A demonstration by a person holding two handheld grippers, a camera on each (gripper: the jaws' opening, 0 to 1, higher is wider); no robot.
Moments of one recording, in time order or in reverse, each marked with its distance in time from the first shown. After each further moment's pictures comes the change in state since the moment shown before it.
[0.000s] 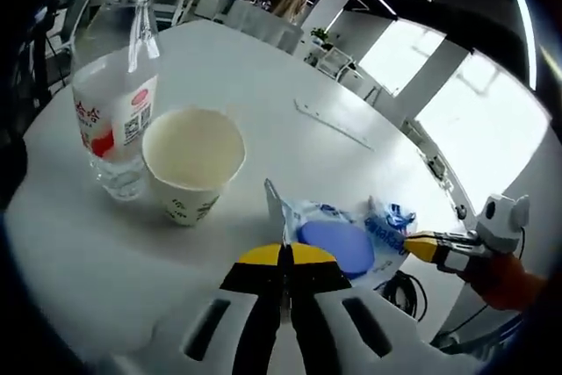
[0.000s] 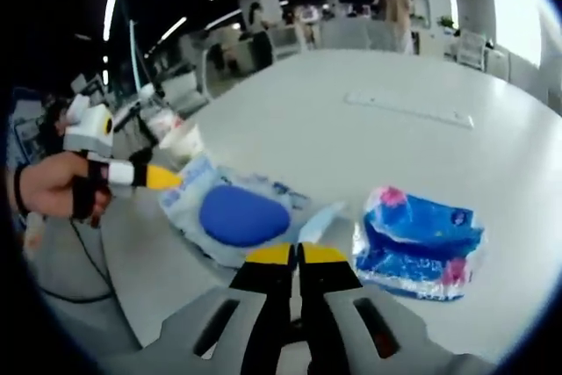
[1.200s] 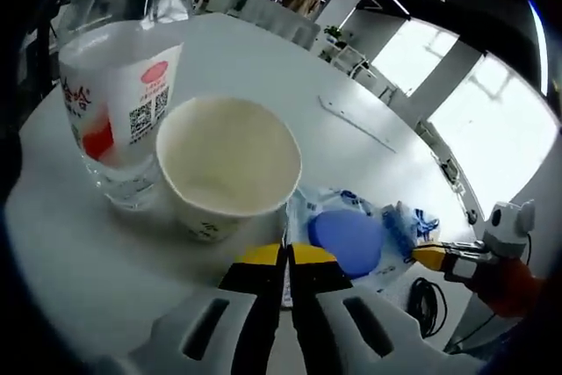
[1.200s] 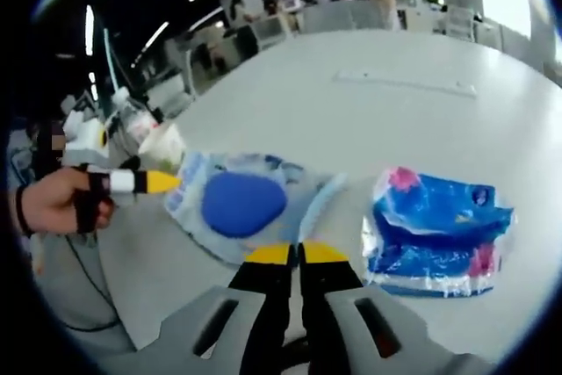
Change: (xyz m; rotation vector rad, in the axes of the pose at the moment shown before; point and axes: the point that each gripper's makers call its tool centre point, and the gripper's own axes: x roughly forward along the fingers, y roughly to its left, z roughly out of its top) left arm 0.024 0.034 0.002 -0.026 0.018 0.052; right arm 0.031 -0.005 -0.016 0.113 0.051 -0.007
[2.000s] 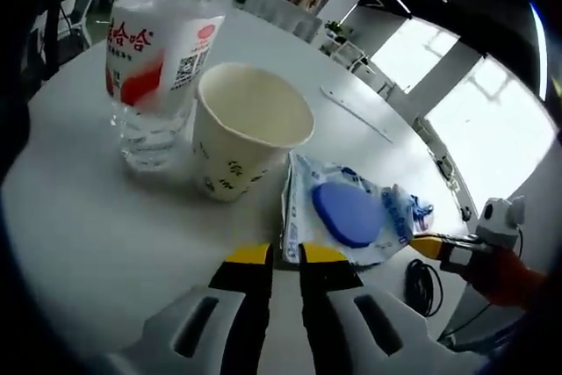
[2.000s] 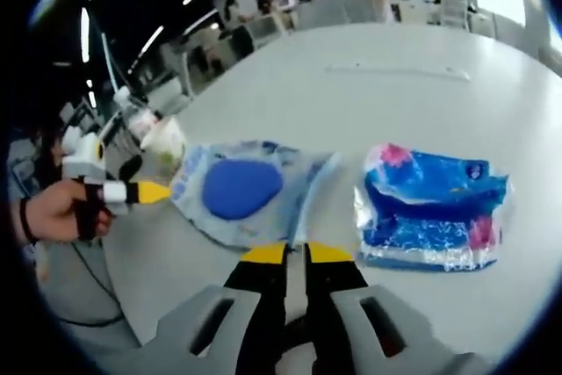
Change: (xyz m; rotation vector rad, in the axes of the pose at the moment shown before) left arm -0.019 0.007 -0.029 -0.021 0.039 -0.017; right arm -0.009 0.001 -0.018 0.055 0.007 0.013
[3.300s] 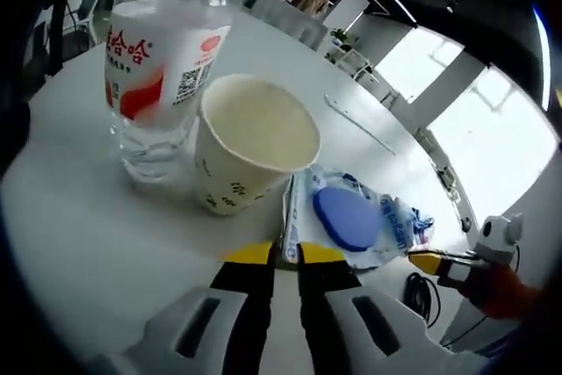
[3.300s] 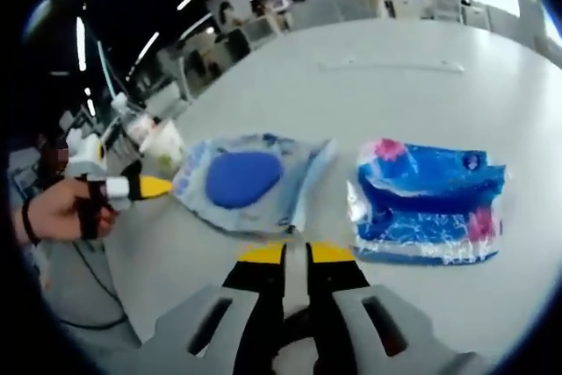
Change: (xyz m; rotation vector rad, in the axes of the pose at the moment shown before) left arm -0.001 0.000 0.010 -0.025 -0.033 0.000; right arm -0.010 -0.011 -0.006 0.003 -0.001 -0.008
